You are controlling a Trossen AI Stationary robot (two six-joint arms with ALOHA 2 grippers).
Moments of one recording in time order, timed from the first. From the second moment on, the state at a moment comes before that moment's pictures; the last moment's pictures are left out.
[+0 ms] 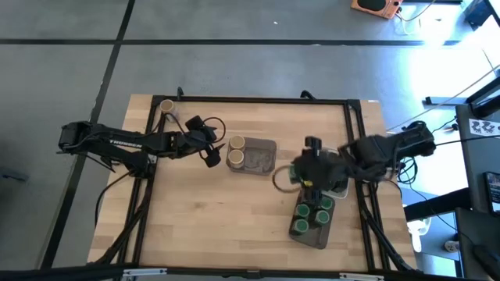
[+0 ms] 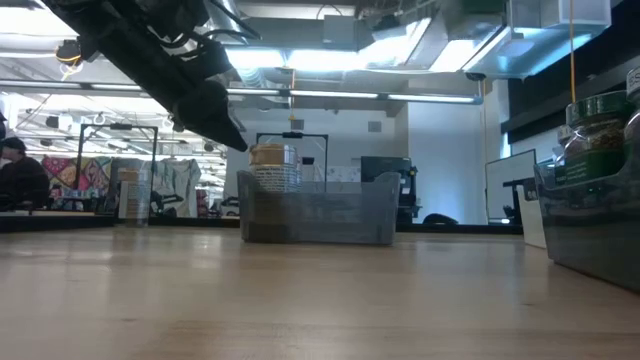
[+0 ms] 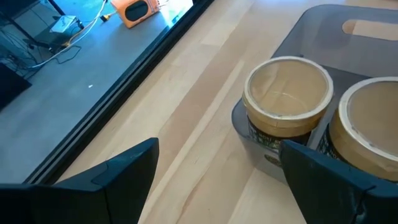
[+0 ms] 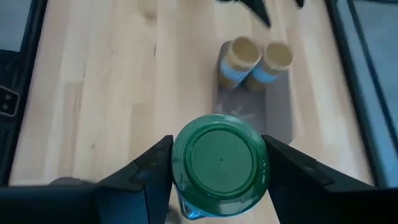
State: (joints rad) left arm 0.11 1.17 0.56 -0.05 -0.52 -0.06; right arm 0.38 1.50 1.78 -1.23 0.35 0.24
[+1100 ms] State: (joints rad) left arm 0.14 1.17 0.56 -0.05 -0.55 -0.17; right arm 0.95 1.41 1.03 -0.70 0.48 1.06
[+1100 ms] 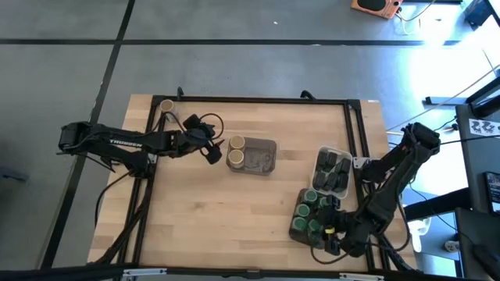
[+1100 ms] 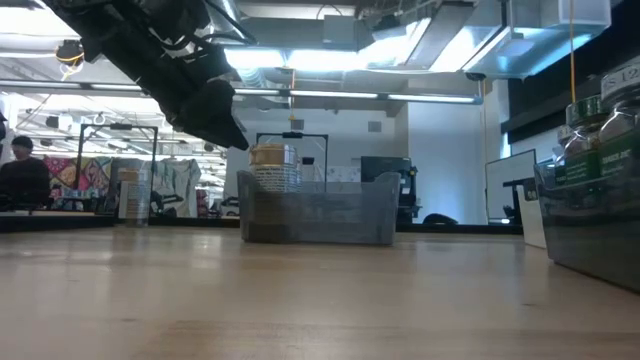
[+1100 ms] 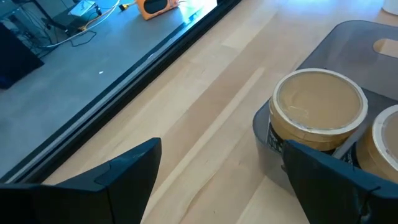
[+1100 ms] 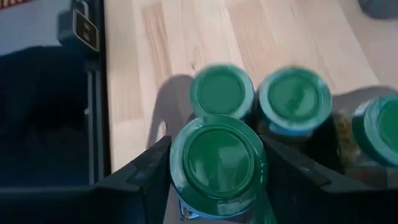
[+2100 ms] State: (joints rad) left arm 0.14 1.10 0.74 -0.32 -0.54 -0.20; right arm 0.86 1.33 1.08 -0.83 0.57 0.96
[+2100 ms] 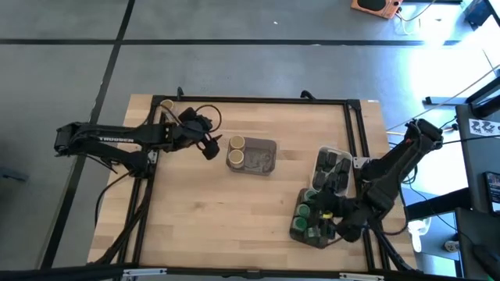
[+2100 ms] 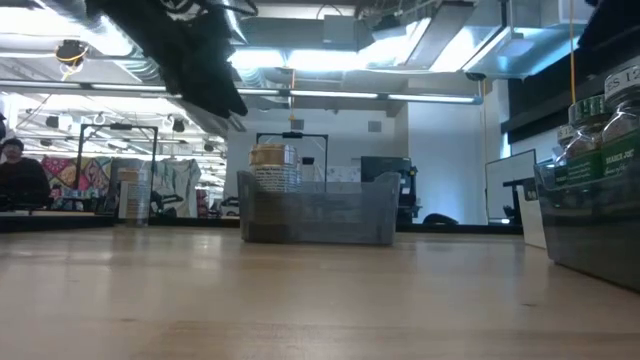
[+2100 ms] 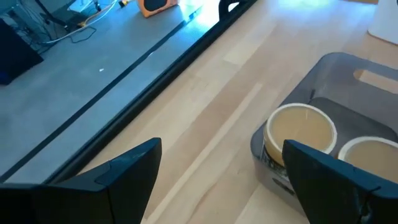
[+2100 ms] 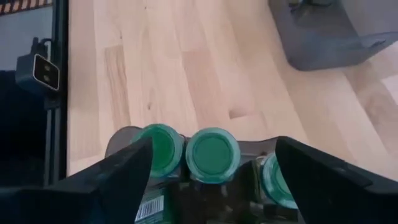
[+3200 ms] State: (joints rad) left arm 0.14 1.05 0.77 -0.46 -0.54 -0.26; right arm 0.96 1.35 1.01 -0.73 0.11 1.48
